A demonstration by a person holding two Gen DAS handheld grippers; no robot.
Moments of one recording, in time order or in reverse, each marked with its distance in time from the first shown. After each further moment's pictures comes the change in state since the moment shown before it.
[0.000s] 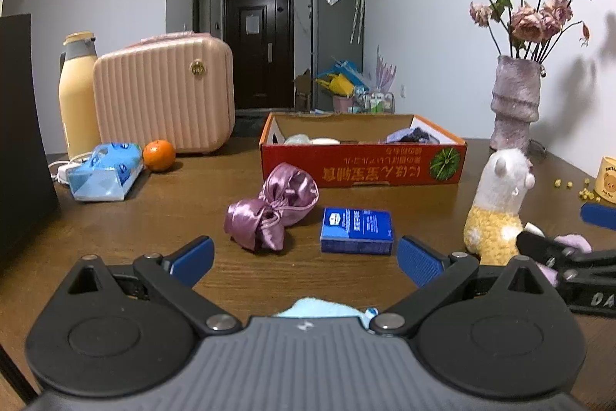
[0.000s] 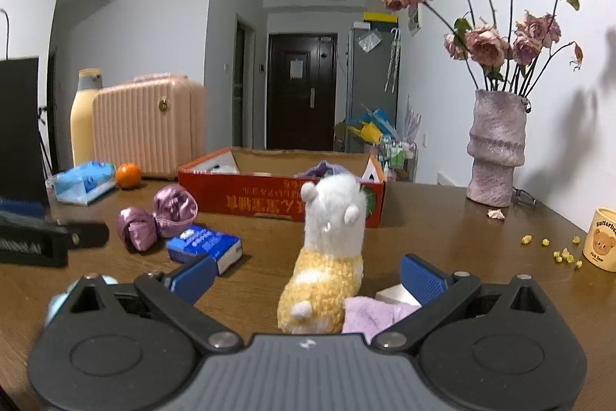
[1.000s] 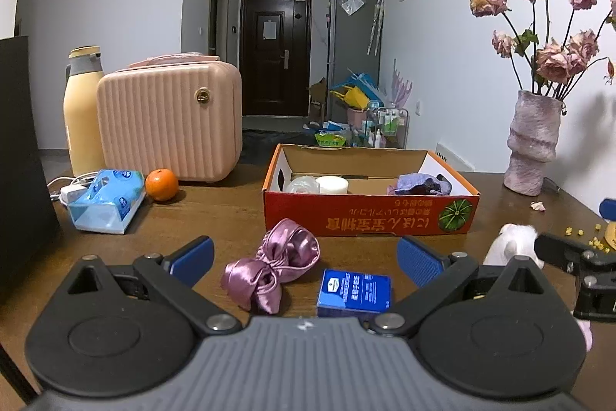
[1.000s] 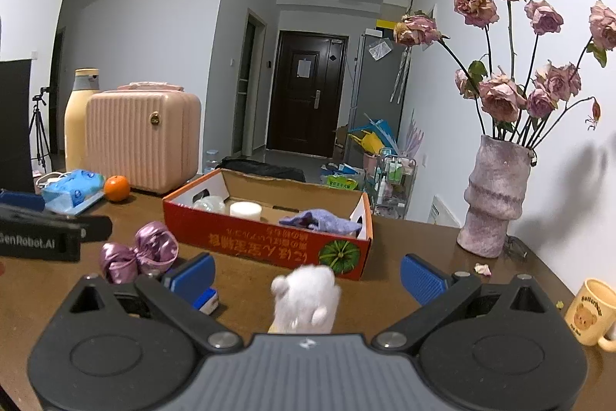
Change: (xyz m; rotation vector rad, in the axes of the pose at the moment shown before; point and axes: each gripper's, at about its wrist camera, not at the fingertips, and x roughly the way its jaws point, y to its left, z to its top) left arm 0.021 -0.008 0.061 -0.049 -0.006 0.043; right arm 0.014 -0.012 0.073 -0.100 0.022 -0.009
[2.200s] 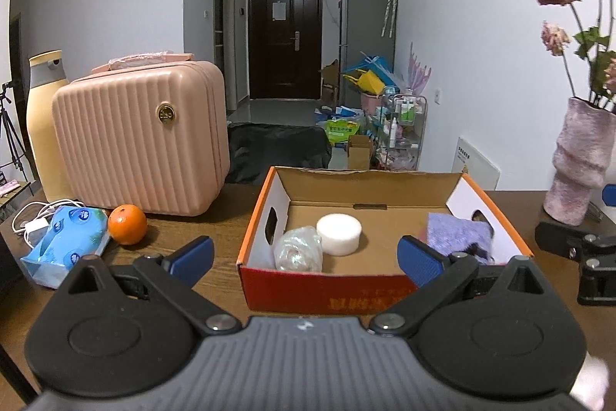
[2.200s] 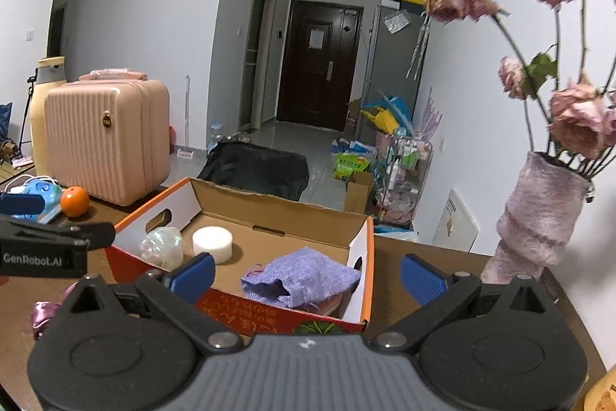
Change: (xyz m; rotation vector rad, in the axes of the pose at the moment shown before) left arm 0.139 -0.018 0.081 -0.005 0.069 0.050; right arm 0.150 -0.040 0.086 -0.024 0.097 0.037
